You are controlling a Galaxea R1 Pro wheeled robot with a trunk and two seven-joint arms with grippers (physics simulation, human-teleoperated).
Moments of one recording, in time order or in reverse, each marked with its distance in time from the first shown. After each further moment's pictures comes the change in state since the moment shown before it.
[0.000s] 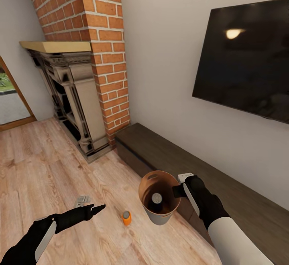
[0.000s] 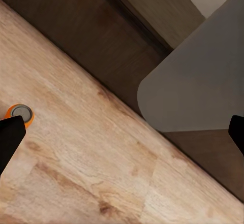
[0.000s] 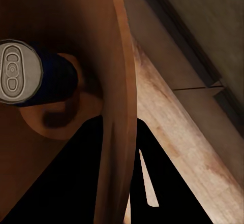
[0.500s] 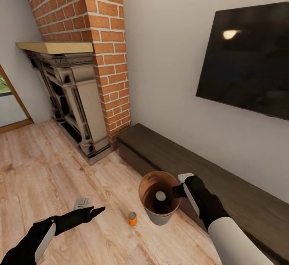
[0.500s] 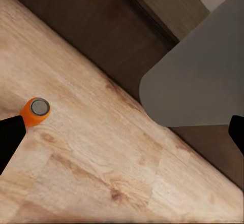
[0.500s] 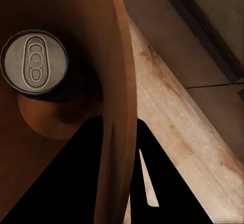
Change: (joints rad) left arm 0.000 0.001 0.000 0.027 0.000 0.000 -0.003; right arm 0.000 0.000 0.000 0.002 0.006 0.000 0.000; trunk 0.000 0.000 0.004
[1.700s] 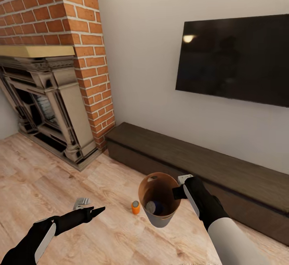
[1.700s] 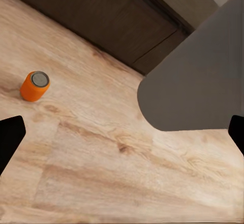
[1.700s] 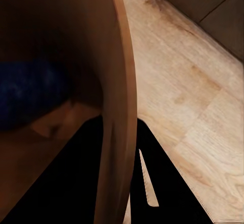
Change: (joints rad) left arm 0.000 0.000 0.000 0.002 0.001 0.000 -0.002; right arm 0.002 0.000 0.001 0.020 -0.007 -0.005 0.000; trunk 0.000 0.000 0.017
